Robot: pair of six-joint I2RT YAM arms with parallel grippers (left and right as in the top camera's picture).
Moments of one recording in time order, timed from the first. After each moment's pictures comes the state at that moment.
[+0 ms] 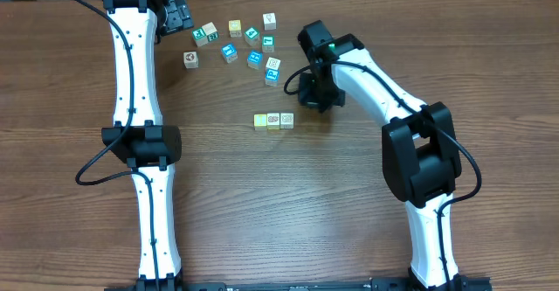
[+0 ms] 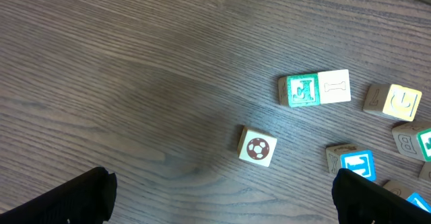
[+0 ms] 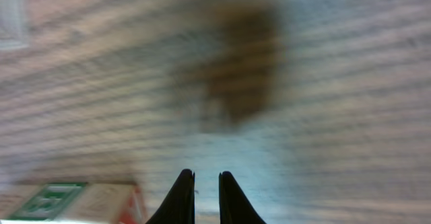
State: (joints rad) left arm 0.01 2.72 3.12 -1.56 -0.15 -0.36; right arm 0.41 2.28 1.87 -1.05 -0.06 0.51
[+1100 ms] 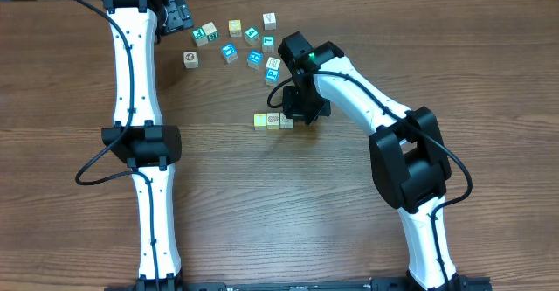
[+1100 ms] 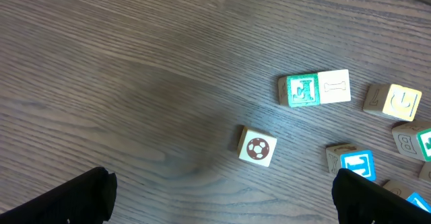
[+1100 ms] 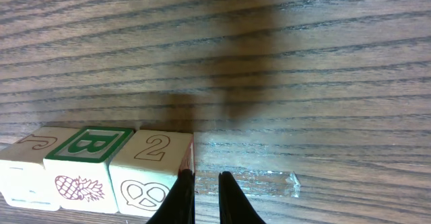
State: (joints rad) left arm 0.01 2.72 3.12 -1.56 -0.15 -0.36; right arm 0.51 2.28 1.87 -1.07 -0.10 0.51
